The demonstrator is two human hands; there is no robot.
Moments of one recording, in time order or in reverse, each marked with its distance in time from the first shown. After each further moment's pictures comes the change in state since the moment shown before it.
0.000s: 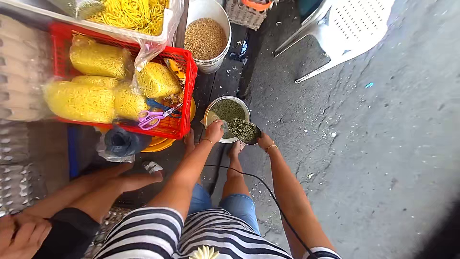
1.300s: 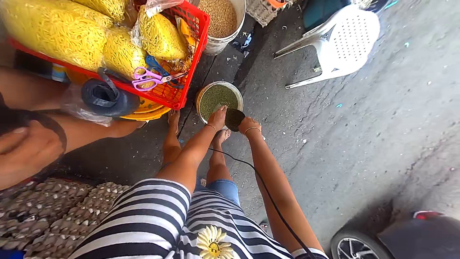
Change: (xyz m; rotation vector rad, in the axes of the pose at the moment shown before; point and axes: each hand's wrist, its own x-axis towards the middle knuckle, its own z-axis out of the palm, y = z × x) left_hand -0.002 0.011 0.046 0.014 -0.029 0.026; right_hand -0.091 -0.128 0.010 -0.612 0.037 0.161
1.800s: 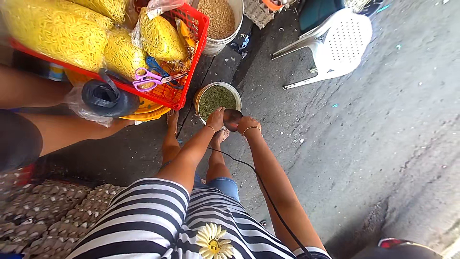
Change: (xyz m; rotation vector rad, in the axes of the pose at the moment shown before) left_hand -0.004 -0.004 -0.001 -0.057 0.040 0.022; right_hand -0.020 -0.009 -0.010 -0.089 -0.001 -0.030
